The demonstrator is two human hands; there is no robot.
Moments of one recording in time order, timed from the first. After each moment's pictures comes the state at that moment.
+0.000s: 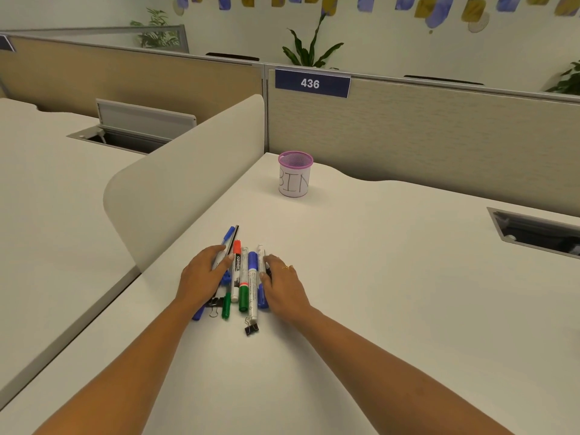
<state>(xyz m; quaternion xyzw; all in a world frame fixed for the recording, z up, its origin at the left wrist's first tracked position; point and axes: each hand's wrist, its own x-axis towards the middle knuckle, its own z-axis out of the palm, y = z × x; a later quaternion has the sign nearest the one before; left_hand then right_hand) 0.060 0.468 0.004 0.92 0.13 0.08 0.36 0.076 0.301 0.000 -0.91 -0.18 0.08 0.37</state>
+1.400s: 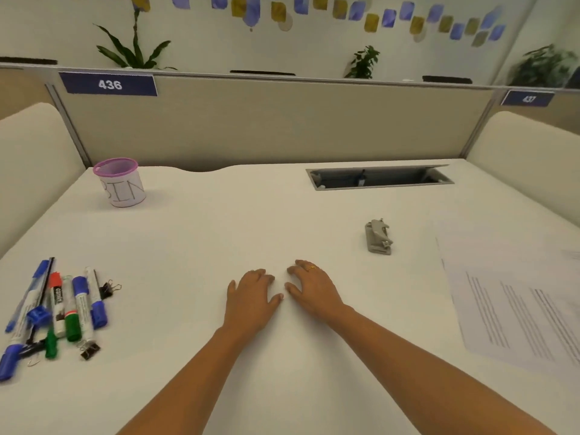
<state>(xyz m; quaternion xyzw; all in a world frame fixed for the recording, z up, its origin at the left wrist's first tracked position) 0.001 0.168 -0.006 0.96 -0.22 -0.03 0.19 -0.026 0.017 0.001 -0.97 0.05 0.00 0.22</state>
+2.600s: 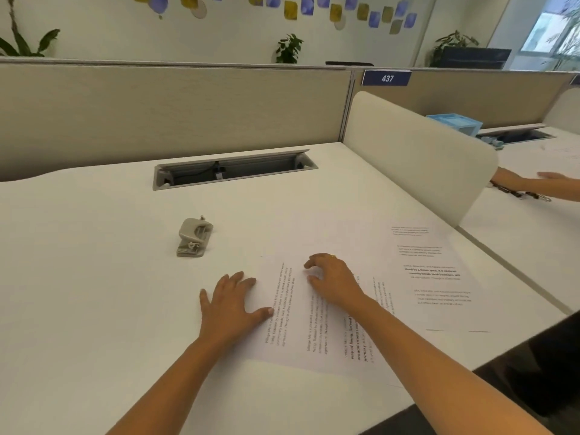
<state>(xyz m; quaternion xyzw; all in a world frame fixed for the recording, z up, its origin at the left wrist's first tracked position) -0.126 -0.156 -0.006 0.94 -0.25 -0.09 0.22 -0.187 -0.367 0.013 -0.94 0.16 -0.06 0.29</state>
